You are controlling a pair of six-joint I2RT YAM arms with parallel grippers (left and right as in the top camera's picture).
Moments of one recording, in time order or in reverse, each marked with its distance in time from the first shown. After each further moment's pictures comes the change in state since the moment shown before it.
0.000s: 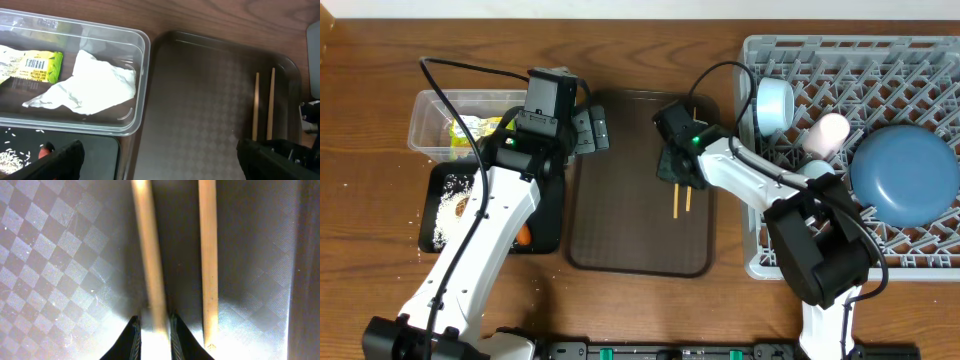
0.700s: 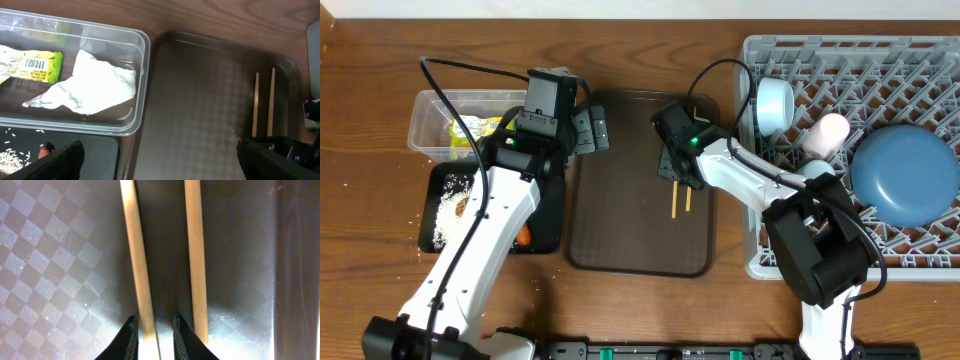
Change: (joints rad) left arm 0.000 0.000 0.000 0.000 0.000 0.000; right arm 0.003 0.003 0.000 0.015 0.071 0.000
